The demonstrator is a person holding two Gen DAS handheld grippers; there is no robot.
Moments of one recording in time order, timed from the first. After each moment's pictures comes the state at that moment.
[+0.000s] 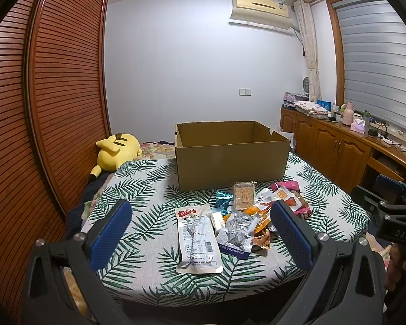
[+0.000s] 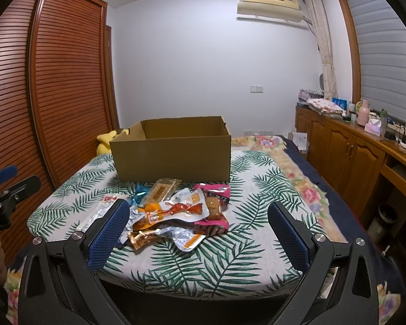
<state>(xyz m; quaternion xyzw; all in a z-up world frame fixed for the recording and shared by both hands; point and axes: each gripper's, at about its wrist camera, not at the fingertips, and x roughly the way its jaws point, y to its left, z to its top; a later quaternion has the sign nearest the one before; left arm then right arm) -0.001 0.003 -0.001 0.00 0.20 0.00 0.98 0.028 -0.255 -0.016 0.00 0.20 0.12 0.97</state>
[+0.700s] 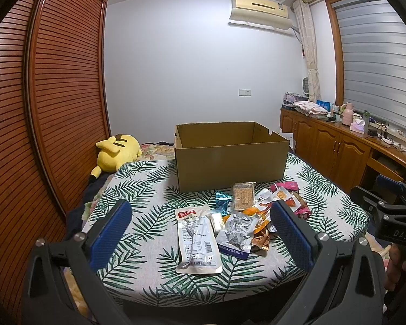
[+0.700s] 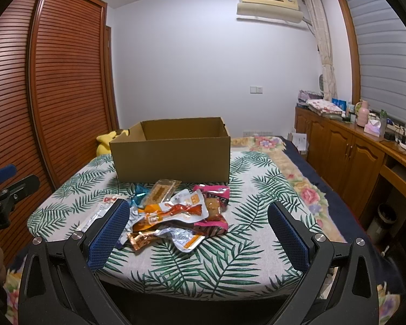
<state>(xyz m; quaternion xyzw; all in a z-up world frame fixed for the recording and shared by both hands) -0.001 0.003 0.002 0.00 0.20 0.00 0.98 0.028 -0.254 -0.016 0.00 0.20 0.12 0.97</state>
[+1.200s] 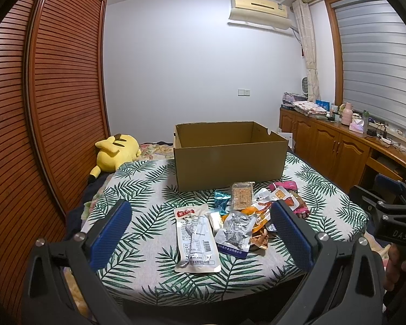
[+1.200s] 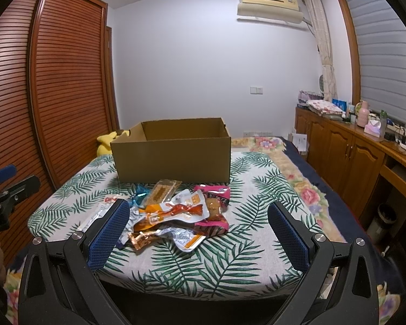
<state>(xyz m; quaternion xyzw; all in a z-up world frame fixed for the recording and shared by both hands) -0.002 0.001 0.003 0.00 0.20 0.00 0.98 0.027 -0.254 -0.016 -0.01 0.20 0.12 0.97</state>
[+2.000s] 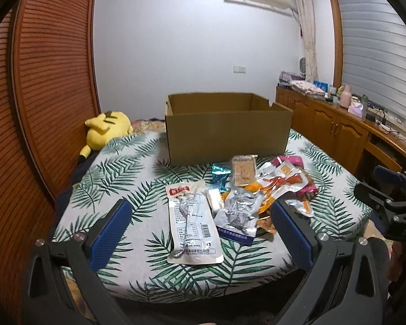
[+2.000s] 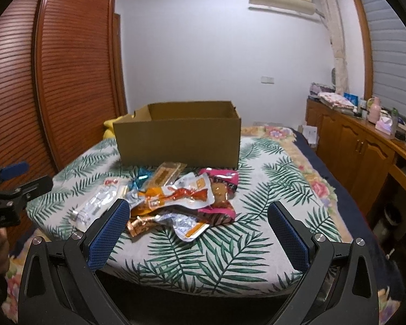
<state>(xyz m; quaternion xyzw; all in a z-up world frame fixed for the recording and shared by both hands) 0.035 0.008 -0.037 0.00 0.26 -0.02 0.97 0.051 -0.252 -0.044 -0.03 0.24 0.15 0.96</state>
